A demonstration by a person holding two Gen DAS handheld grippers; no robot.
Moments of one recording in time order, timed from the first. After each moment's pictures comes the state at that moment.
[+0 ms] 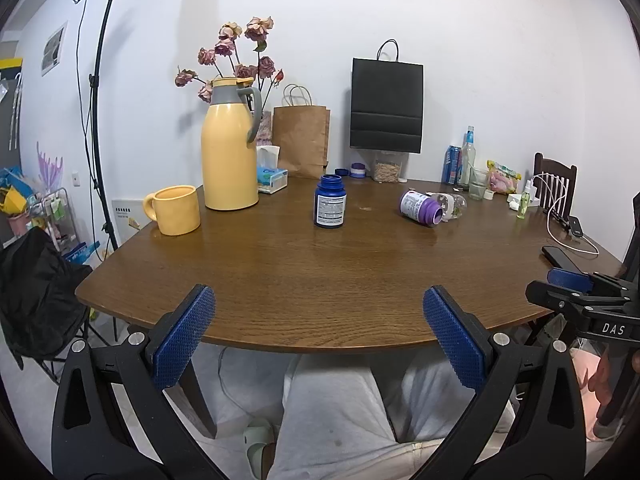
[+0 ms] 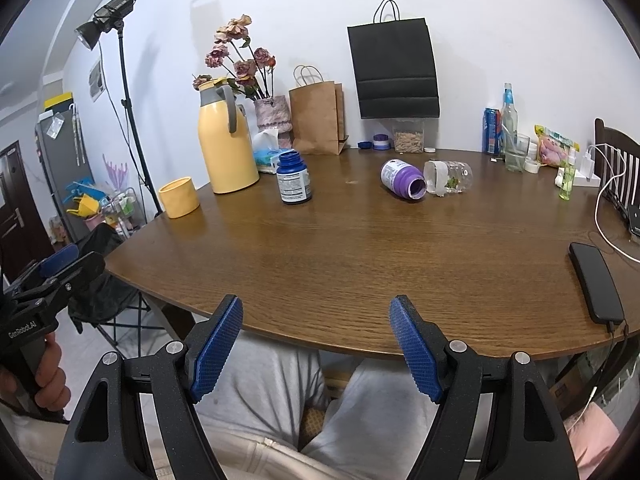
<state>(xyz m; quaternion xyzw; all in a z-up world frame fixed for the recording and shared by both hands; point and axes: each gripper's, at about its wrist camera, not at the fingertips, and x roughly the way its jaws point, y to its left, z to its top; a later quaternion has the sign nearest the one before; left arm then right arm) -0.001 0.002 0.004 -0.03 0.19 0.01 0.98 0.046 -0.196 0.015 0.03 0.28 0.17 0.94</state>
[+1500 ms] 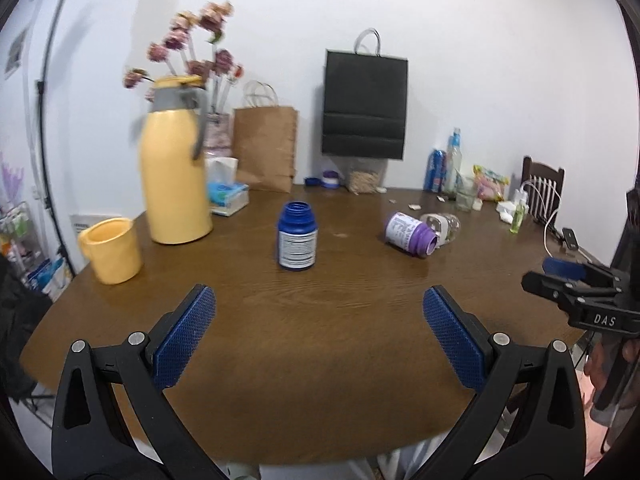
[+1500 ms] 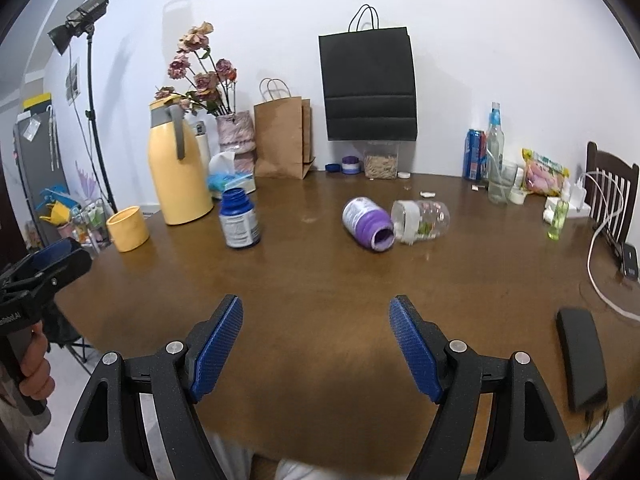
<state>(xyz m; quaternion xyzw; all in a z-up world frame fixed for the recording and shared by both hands) 0.139 -0.008 0.023 -0.03 0.20 -0.06 0.98 0.168 -0.221 0.039 0.01 0.27 0.13 0.95</state>
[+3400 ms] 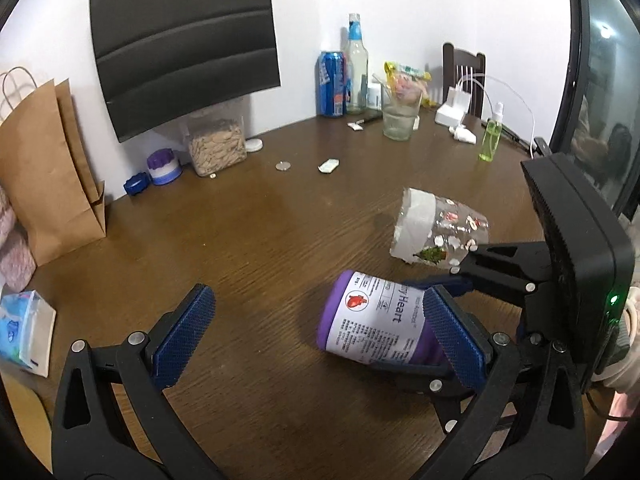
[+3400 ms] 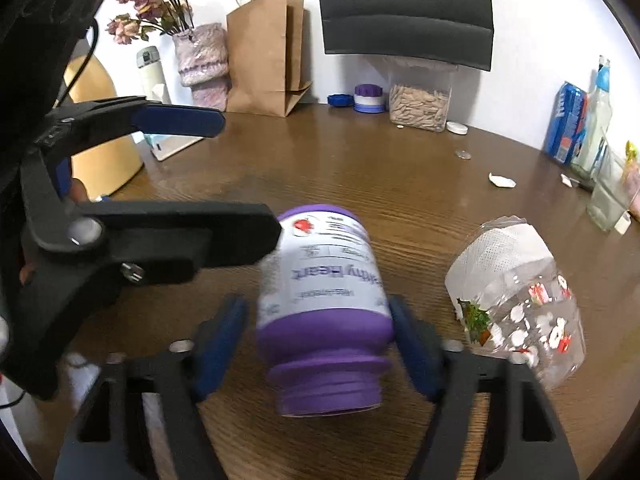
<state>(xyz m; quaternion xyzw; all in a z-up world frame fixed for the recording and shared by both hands) 0.476 -0.133 0.007 0.12 0.33 -0.30 0.89 0.464 -0.224 -0.032 -0.05 0.39 0.20 0.90</state>
